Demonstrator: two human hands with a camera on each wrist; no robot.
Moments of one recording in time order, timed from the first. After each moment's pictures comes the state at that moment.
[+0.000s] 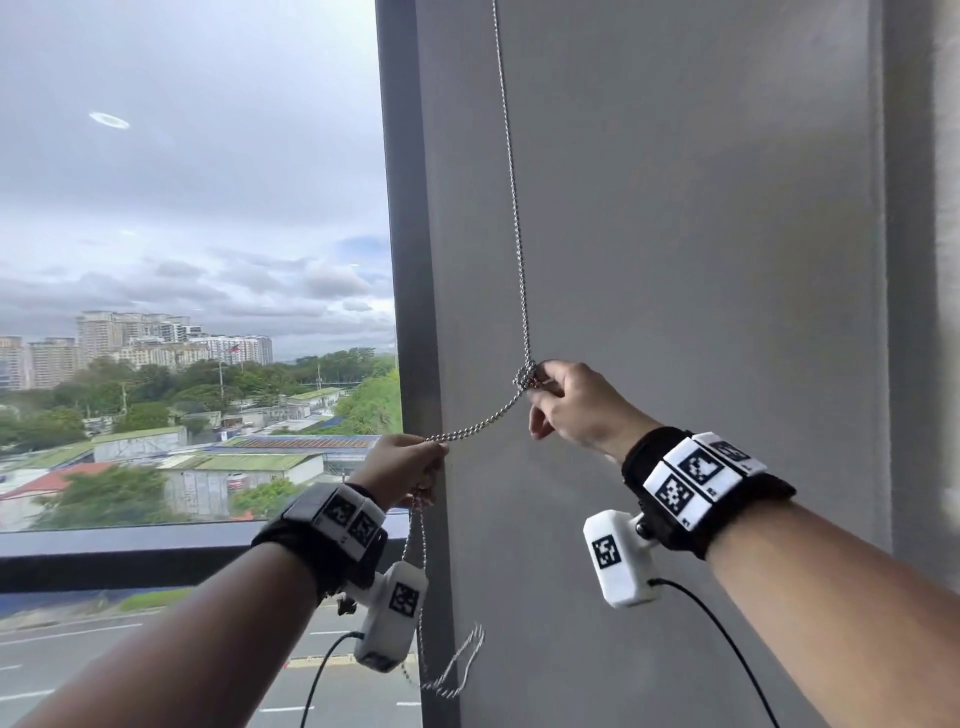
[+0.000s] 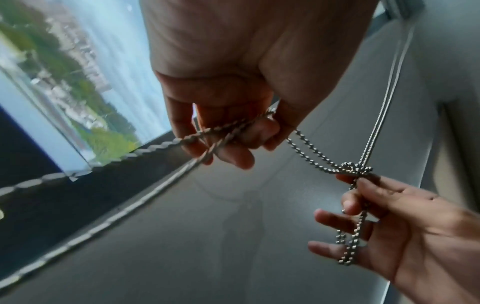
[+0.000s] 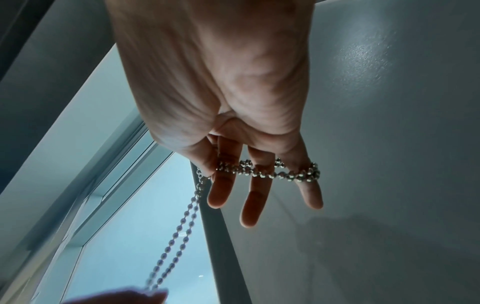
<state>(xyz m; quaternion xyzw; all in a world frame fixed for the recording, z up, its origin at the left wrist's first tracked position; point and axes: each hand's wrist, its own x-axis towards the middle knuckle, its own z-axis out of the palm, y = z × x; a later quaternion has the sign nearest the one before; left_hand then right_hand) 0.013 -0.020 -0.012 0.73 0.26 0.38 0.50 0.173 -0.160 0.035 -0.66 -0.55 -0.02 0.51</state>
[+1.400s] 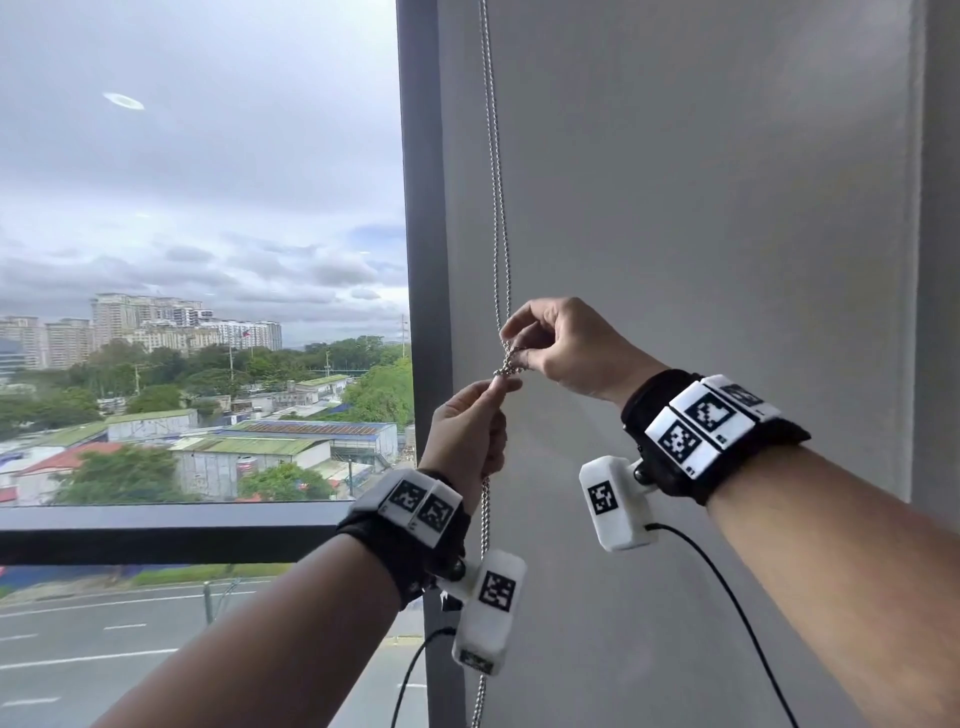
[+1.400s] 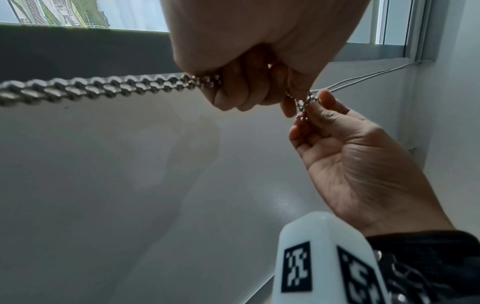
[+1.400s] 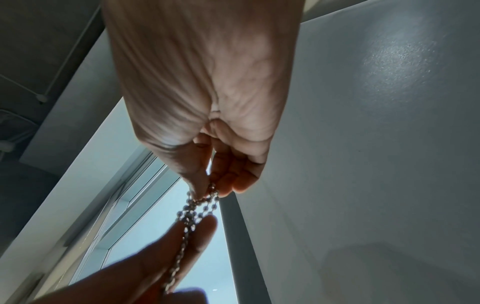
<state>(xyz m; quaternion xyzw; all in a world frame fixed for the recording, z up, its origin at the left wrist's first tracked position) 0.048 -0.074 -0.009 0.59 0.04 0.48 0.65 0.152 -0.160 0.078 -0.60 -0.64 -0.09 0.47</state>
